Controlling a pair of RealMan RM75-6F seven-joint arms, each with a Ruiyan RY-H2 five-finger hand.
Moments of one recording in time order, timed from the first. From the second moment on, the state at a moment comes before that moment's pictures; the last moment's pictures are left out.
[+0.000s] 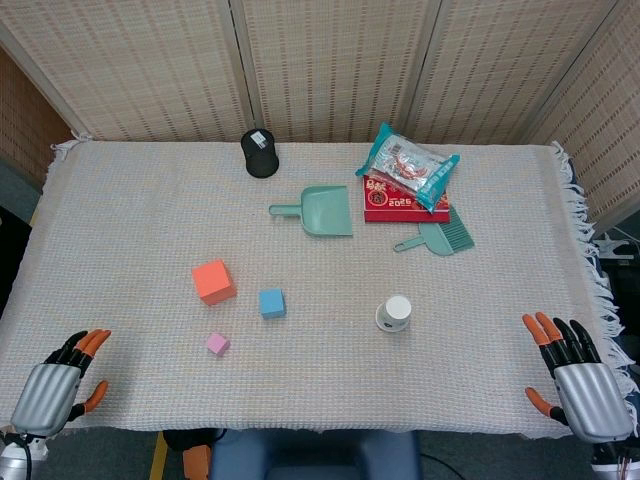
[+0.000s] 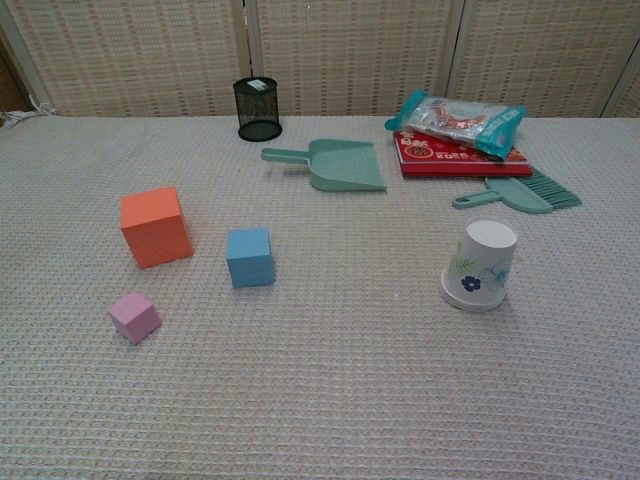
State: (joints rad) left arm -0.08 -1.21 0.08 -1.54 1.63 1.52 0.10; right arm -0.03 -1.05 -0.07 -1.76 -1.67 1.53 -0.21
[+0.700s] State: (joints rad) left arm -0.39 -1.34 -0.04 -1.74 1.56 1.06 0.37; right arm -0.01 -1.06 -0.03 -1.77 -1.60 1.48 -0.23
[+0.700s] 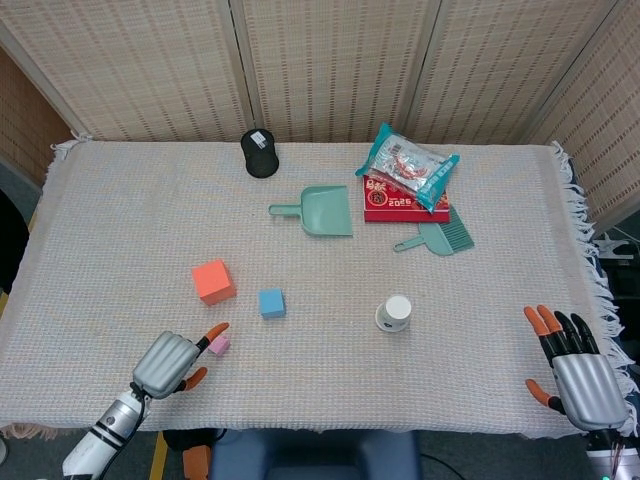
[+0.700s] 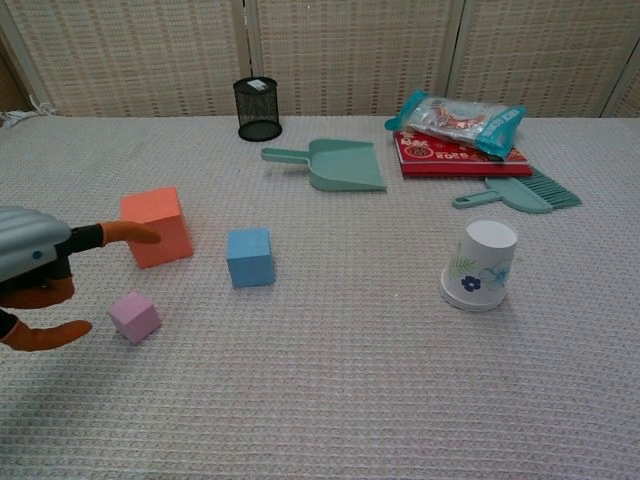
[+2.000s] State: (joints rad) left arm -0.79 -1.75 -0.27 -1.52 0.72 1.05 0.72; right arm -0.02 -1.02 -0.03 -1.77 -1.62 1.52 -0.17
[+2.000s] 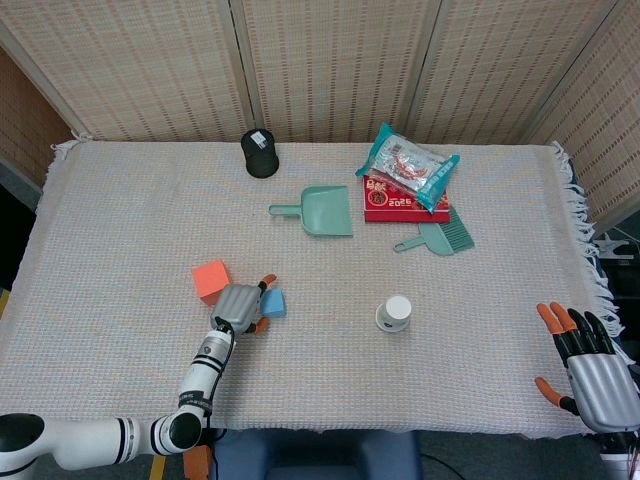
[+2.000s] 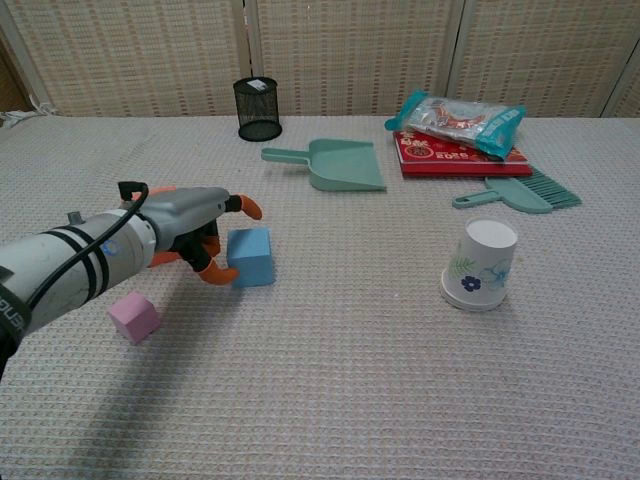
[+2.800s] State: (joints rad) left arm -0.74 -1.64 -0.23 -1.71 0.84 1.15 0.62; right arm -0.02 -1.03 -0.03 -1.77 -1.62 1.52 -0.18
